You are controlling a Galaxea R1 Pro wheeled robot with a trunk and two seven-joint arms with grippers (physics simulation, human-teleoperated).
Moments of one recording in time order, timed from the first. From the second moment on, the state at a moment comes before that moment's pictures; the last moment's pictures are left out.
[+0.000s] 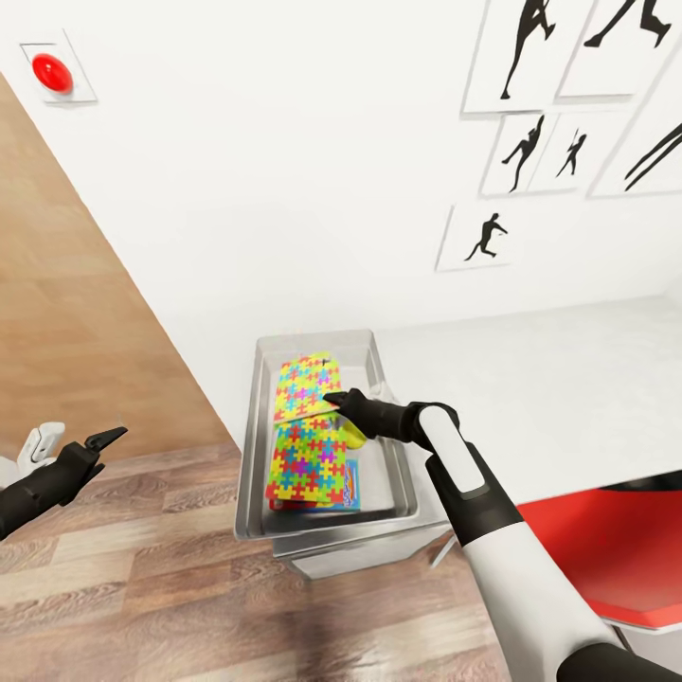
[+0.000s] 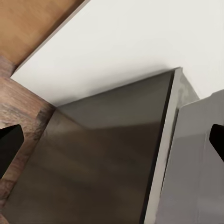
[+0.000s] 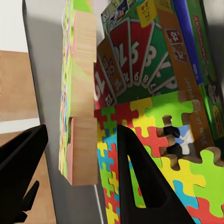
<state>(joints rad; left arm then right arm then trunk) -0.36 0.30 0.53 -1.51 1.13 0.89 0.09 -0.80 0.12 0.23 -1.16 -1.26 0.76 -0.35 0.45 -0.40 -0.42</state>
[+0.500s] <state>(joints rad) -0.36 0.30 0.53 -1.51 1.13 0.89 0.09 -0.80 0.12 0.23 -1.16 -1.25 0.73 -0.35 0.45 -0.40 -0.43</state>
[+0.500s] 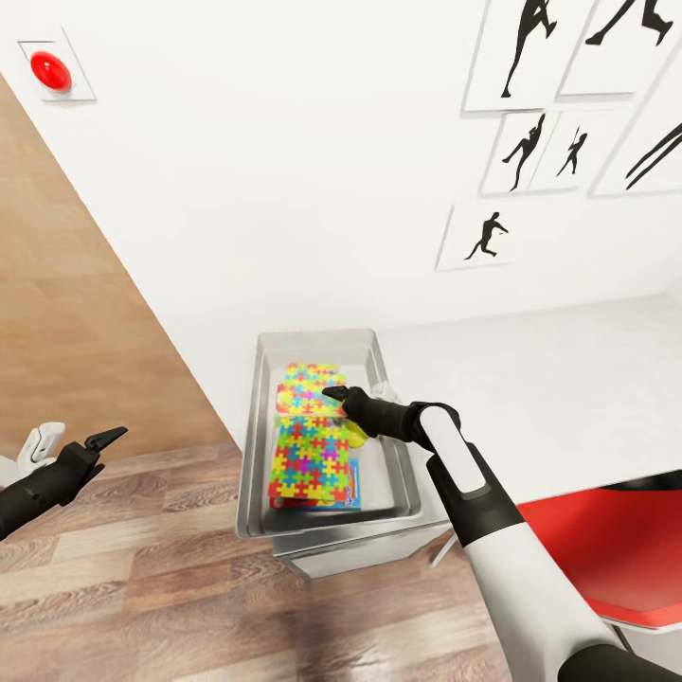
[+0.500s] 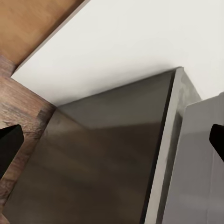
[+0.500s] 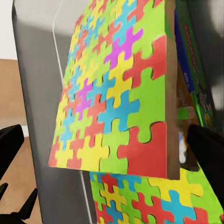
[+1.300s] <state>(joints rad) -0.36 0.30 0.53 -1.51 1.14 0.89 0.09 -0.80 0.12 0.24 -1.19 -1.24 0.74 -0.36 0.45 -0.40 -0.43</state>
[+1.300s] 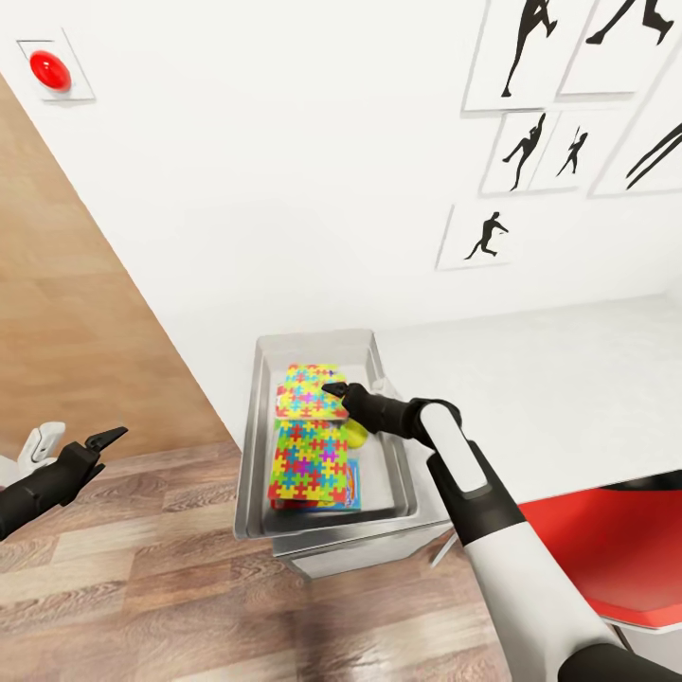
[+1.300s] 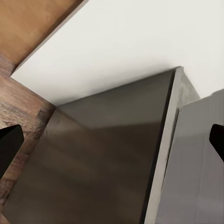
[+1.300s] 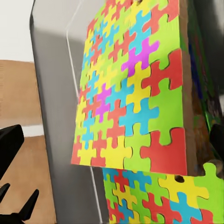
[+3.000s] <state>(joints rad) -0.36 0.30 0.53 -1.51 1.14 0.88 0.09 -0.76 0.11 0.25 -1.50 -1.11 0.74 -0.41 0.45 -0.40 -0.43</state>
